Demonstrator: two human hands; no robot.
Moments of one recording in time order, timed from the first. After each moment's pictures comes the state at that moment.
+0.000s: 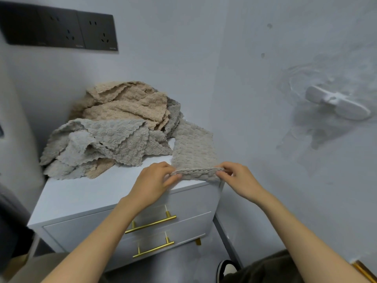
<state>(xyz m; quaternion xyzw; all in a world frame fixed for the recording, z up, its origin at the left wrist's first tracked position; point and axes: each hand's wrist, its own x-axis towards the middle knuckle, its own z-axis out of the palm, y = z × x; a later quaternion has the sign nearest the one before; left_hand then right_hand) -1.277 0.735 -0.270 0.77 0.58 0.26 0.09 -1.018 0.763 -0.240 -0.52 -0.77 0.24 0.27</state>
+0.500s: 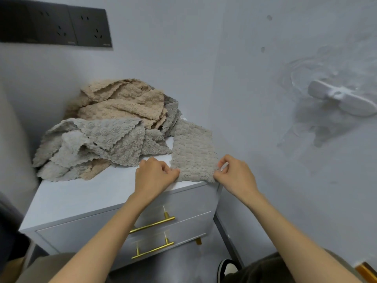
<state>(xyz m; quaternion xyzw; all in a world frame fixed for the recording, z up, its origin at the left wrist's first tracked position) -1.256 0.748 -0.267 0.61 0.71 0.32 0.11 -1.032 0.770 -0.250 -0.64 -0.70 0.15 0.27</state>
